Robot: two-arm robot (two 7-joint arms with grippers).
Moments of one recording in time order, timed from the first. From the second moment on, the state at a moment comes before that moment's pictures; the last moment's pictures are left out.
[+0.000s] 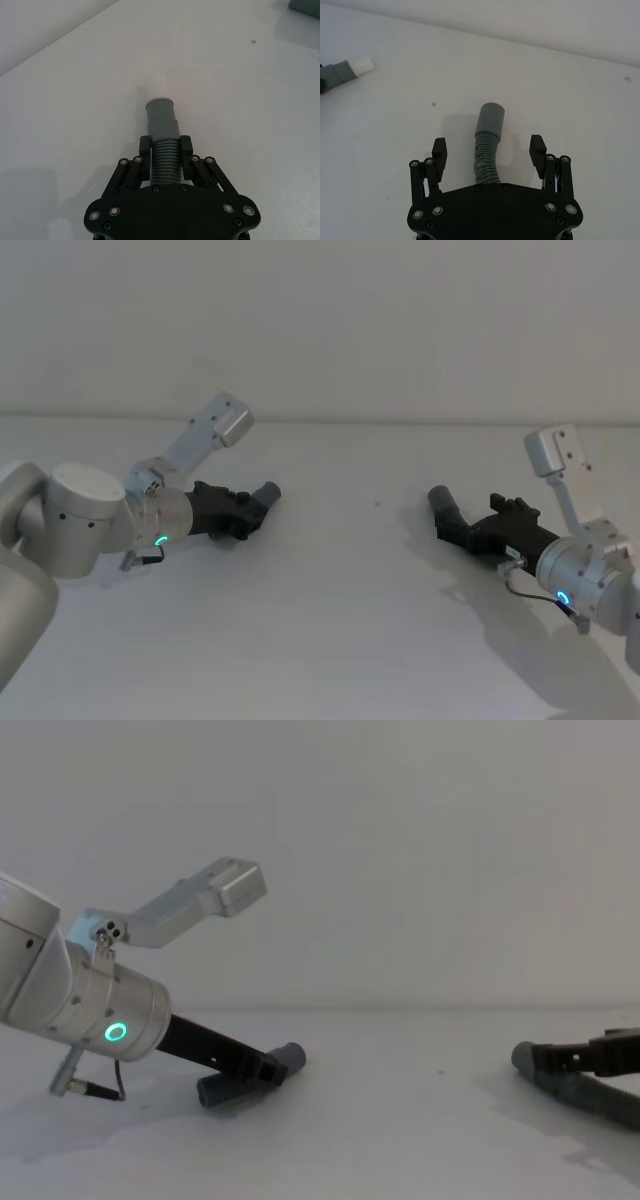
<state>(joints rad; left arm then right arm) -0.61 0.28 0.52 -1.23 -0.17 0.56 -0.46 0.26 0.38 -0.28 -1.52 0.32 0.46 0.21</state>
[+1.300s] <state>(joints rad) -0.61 0.28 0.52 -1.23 -0.17 0.56 -0.46 0.29 0.36 -0.29 -1.45 0.28 0.49 0.26</state>
